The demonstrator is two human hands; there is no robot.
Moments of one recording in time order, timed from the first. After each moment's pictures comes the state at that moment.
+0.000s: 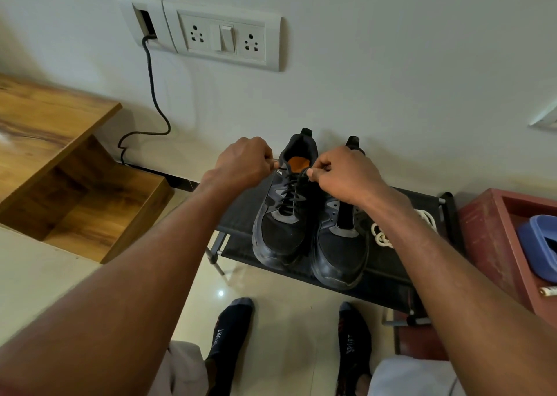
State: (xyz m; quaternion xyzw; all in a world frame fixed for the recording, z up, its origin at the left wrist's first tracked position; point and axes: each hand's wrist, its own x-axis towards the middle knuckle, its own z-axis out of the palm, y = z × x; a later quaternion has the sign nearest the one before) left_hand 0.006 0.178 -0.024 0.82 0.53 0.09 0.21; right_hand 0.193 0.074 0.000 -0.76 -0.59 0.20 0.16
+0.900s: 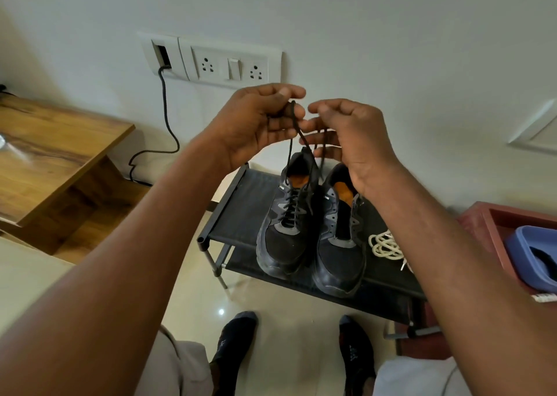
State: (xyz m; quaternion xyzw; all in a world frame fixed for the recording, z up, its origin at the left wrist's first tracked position) left_hand 0.003 0.151 0.098 0.57 0.28 0.35 0.69; right_hand 0.164 0.062 0.095 -0.58 -0.41 0.38 0.59
